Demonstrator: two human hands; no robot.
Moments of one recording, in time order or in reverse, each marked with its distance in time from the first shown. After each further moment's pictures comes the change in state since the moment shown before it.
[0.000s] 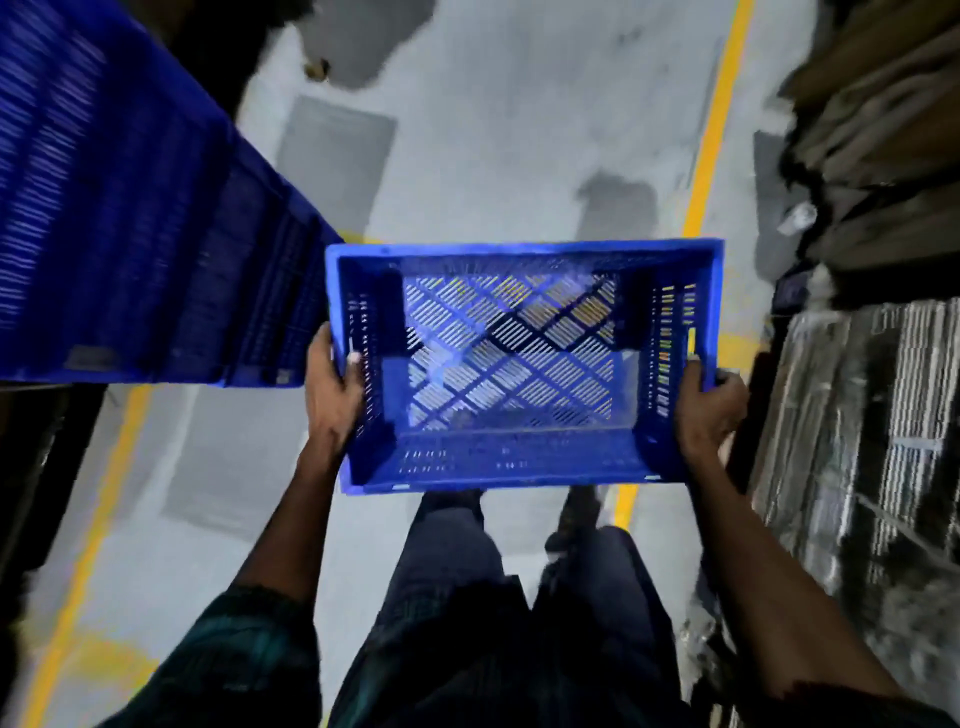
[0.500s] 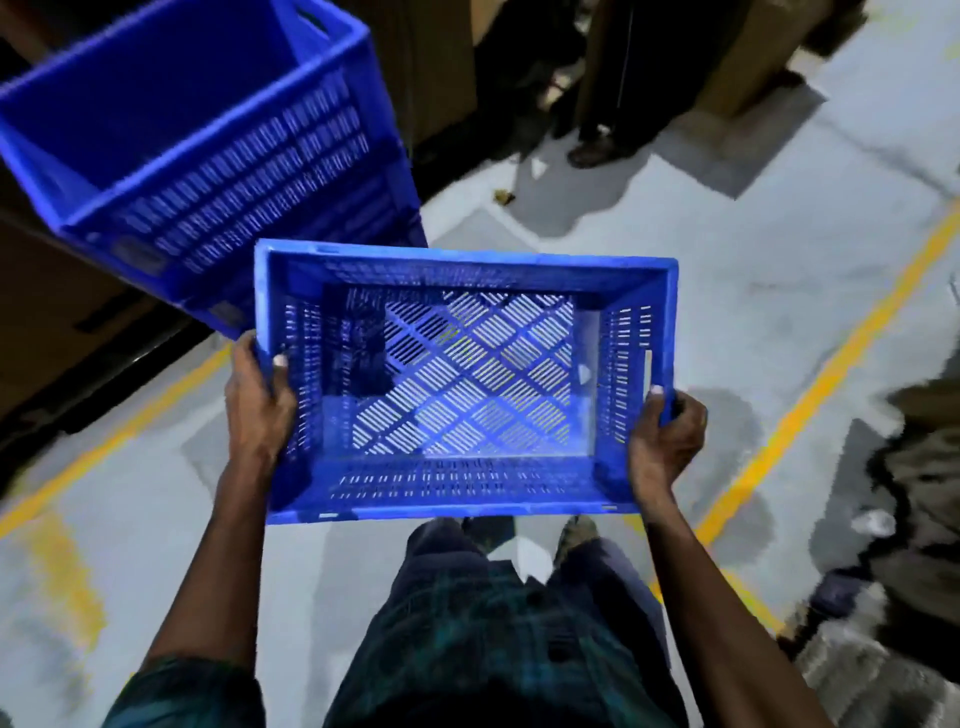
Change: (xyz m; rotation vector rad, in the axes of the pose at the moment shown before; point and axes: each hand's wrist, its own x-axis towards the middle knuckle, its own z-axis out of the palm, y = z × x) left_hand -0.031 0.072 -0.103 0.062 0.639 -0.175; right_hand 0.018 -0.211 0.086 0.215 -0.321 -0.635
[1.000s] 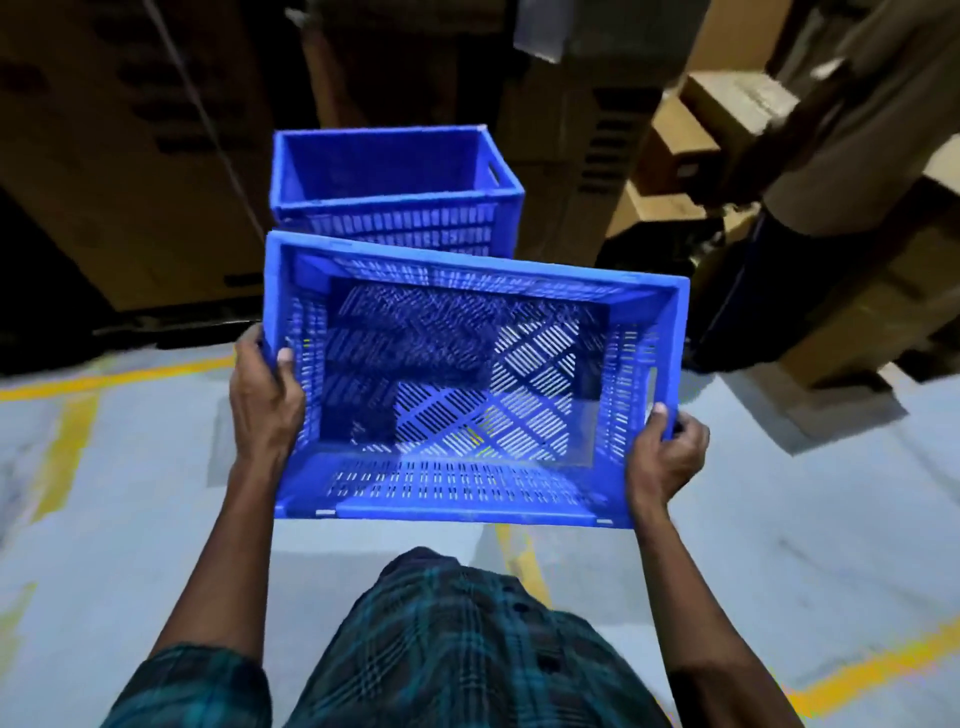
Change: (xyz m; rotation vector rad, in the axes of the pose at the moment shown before) left_hand -0.109 0.095 -0.022 -0.067 0.653 -0.206; right_hand 0.111 -0.115 0.003 0.326 -0.206 -0.400
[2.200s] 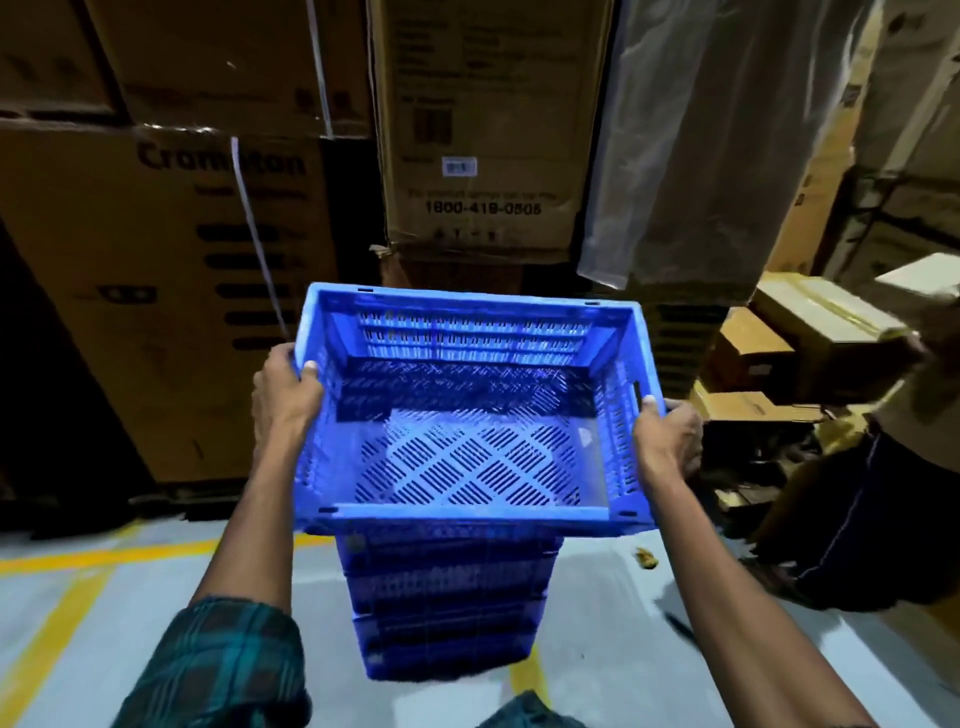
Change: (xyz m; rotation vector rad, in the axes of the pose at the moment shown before) left_hand 0.364 0.057 0.081 0.073 0.155 -0.152; right_hand 0.182 -0.228 0.331 -0.115 -0.261 0.049
